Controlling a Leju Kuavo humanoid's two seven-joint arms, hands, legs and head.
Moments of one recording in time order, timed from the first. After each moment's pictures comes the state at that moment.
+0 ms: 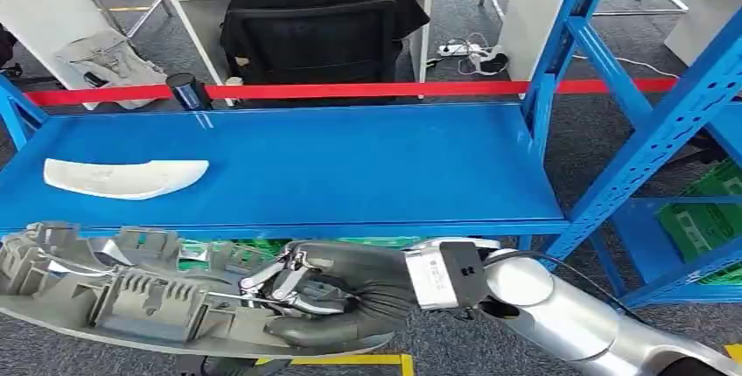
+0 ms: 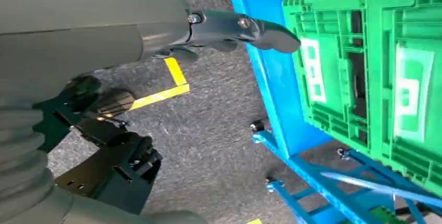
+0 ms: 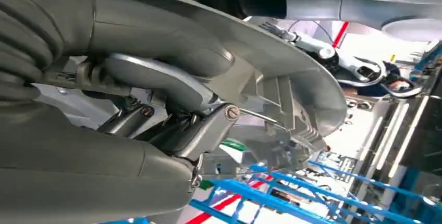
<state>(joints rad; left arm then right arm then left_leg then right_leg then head) -0.10 0.03 -0.62 -0.31 0.50 -0.14 -0.52 -0.49 -0.17 0.80 -1.66 -0.53 0.65 -0.24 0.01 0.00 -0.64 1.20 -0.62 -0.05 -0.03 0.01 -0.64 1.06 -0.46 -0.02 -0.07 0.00</state>
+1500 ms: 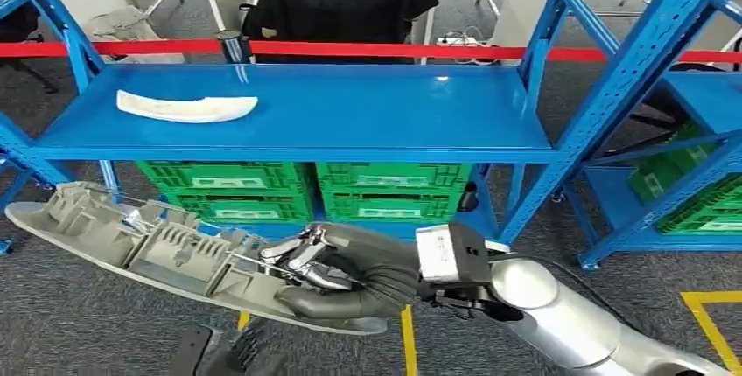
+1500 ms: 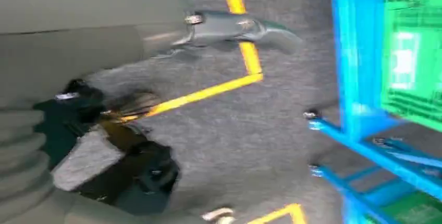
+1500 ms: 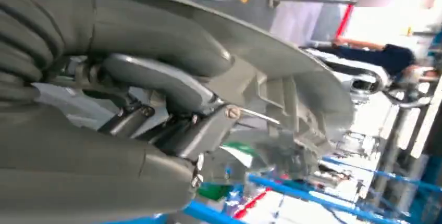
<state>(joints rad) -0.09 0.03 -0.61 -0.29 0.50 -0.14 -0.54 -0.43 -0.16 0.73 -1.64 -0.51 0.58 -0.23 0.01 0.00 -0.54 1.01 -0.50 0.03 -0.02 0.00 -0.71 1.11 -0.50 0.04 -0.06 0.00</state>
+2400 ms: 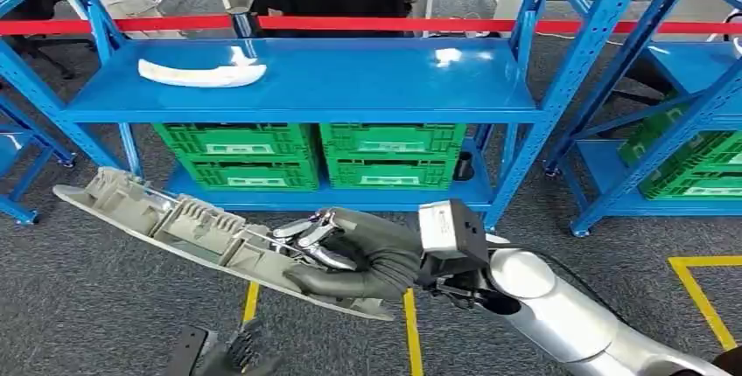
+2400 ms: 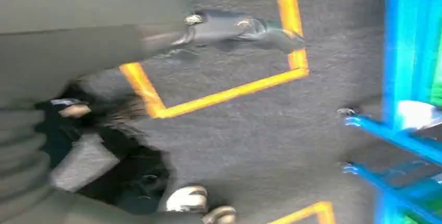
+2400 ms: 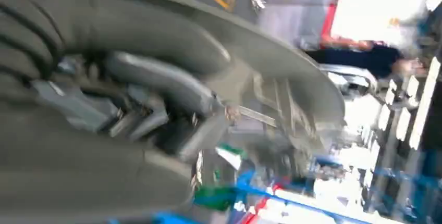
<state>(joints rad) -0.08 0.05 -0.59 -0.28 0.50 -0.14 -0.55 -0.43 -0.14 0.70 -1.58 -0.54 0.58 -0.24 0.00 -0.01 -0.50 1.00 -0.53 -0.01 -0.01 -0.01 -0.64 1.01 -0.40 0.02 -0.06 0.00</state>
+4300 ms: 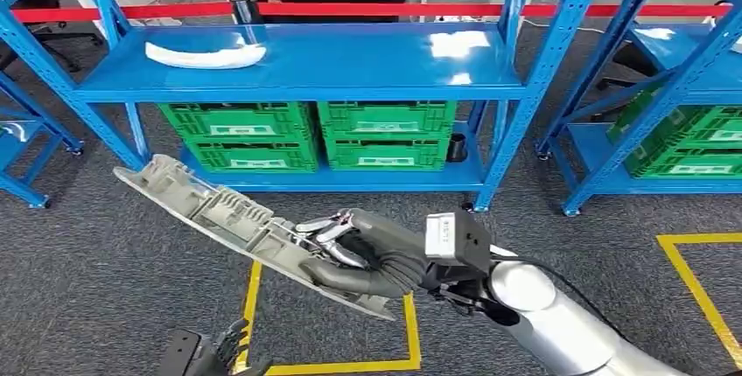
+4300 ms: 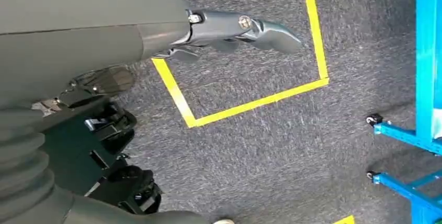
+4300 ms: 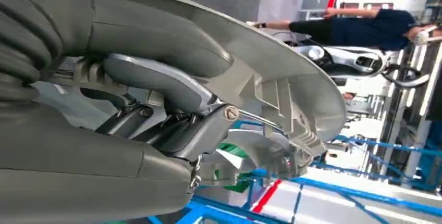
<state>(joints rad) -0.08 0.07 -0.58 -0.27 0.47 -0.09 -0.59 -0.33 -0.13 0.65 -1.55 -0.41 0.53 -0.30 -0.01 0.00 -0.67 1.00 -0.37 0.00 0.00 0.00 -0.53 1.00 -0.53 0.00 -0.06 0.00</state>
